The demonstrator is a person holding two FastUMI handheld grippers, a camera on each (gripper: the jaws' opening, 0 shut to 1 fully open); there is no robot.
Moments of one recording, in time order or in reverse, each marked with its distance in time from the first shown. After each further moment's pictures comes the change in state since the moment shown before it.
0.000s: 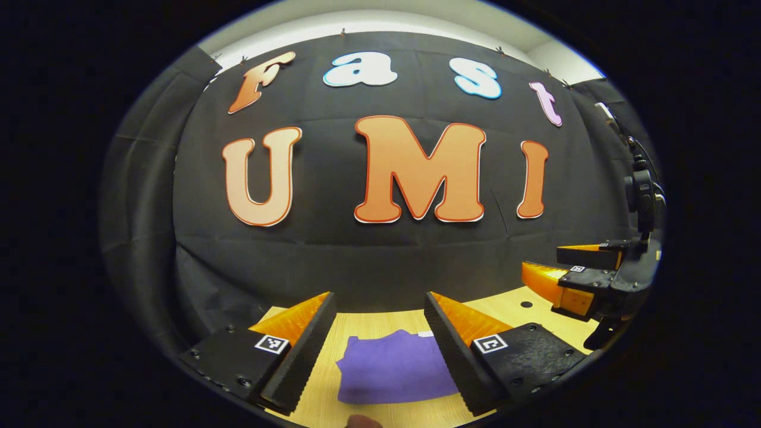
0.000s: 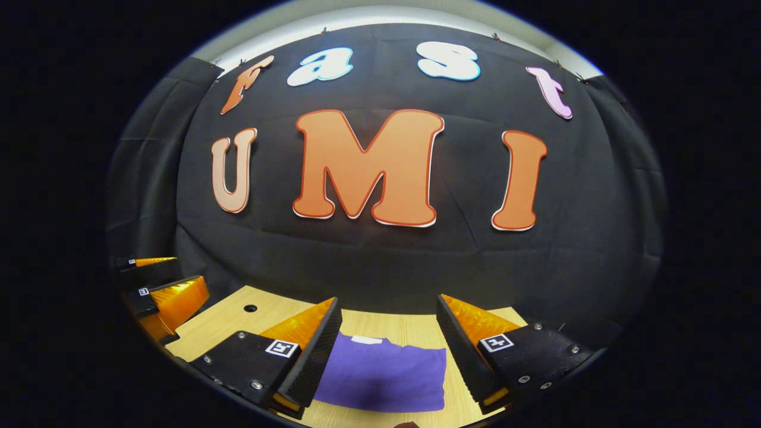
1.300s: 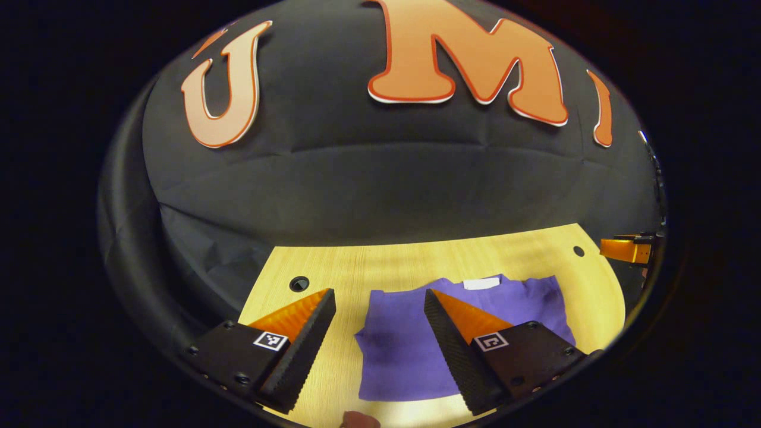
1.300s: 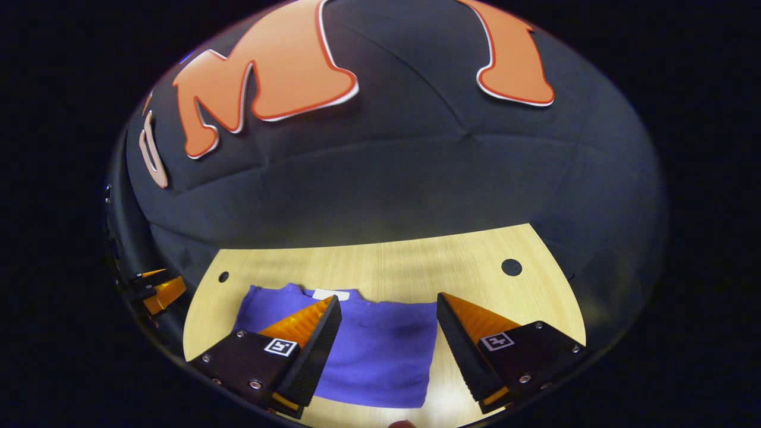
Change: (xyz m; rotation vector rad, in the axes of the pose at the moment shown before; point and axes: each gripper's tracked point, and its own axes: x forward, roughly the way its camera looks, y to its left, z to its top) left arm 0.153 0.043 -0.105 0.042 0.517 0.080; right arm 0.129 -0.093 -0.131 0.196 0.543 0.022
